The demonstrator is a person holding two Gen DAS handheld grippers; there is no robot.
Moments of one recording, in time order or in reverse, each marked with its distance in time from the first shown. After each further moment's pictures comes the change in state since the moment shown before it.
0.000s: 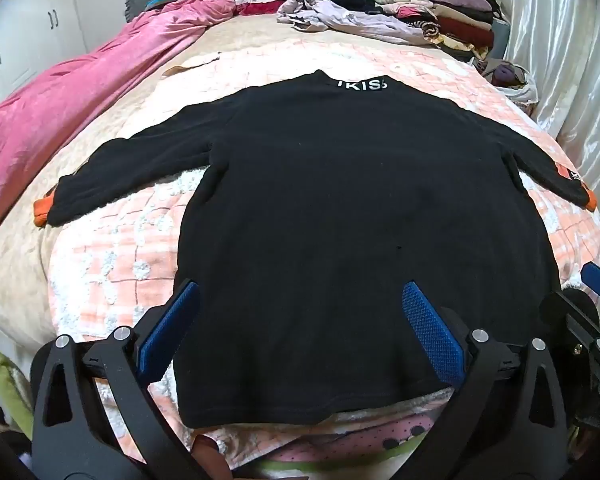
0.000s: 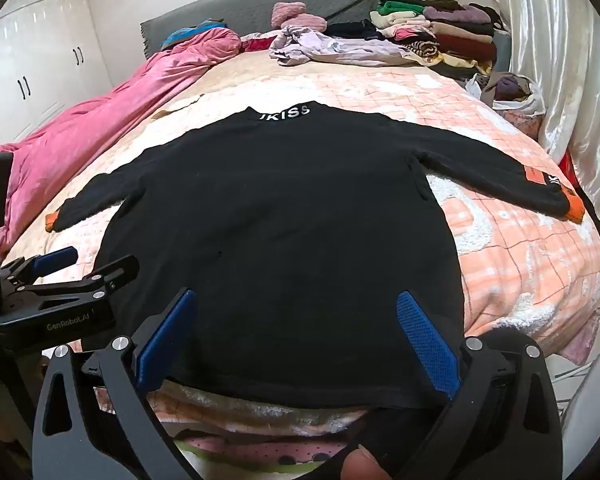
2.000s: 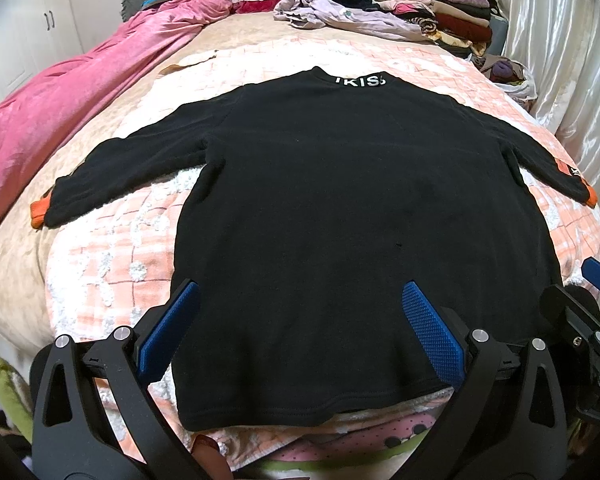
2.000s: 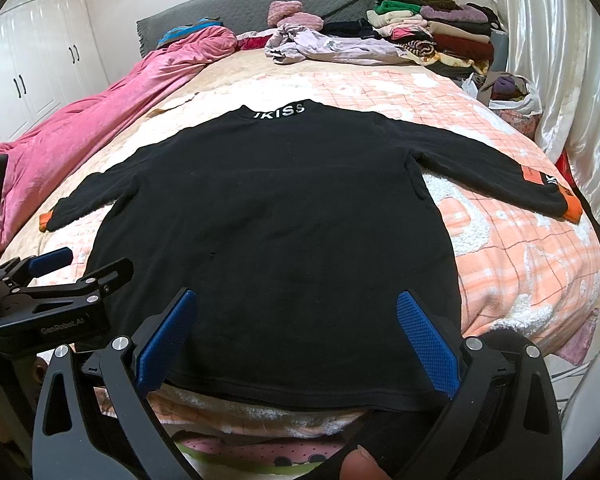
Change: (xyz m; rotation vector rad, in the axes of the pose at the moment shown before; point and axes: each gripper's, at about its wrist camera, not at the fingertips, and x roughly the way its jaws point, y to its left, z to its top) left arm 0.005 0.000 0.002 0.008 0.016 -0.011; right arm 0.002 -0.003 -0.001 0.007 0.009 0.002
